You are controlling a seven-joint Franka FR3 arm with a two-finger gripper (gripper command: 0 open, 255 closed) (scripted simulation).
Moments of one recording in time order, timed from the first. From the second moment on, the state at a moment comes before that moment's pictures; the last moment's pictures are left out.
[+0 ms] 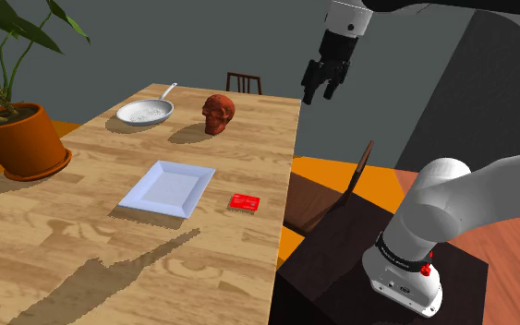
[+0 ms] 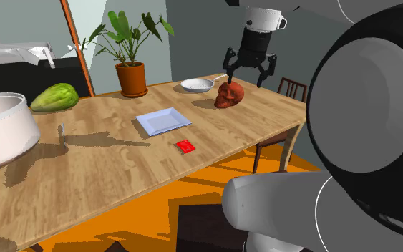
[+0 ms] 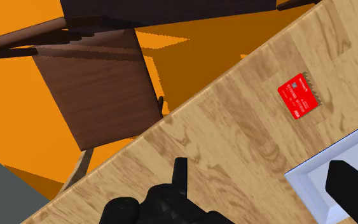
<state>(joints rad) 0.00 -0.77 -0.01 -2.30 0.10 1.66 0.10</state>
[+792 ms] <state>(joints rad) 0.13 -0.81 0.07 -2.65 0.17 2.14 -0.01</state>
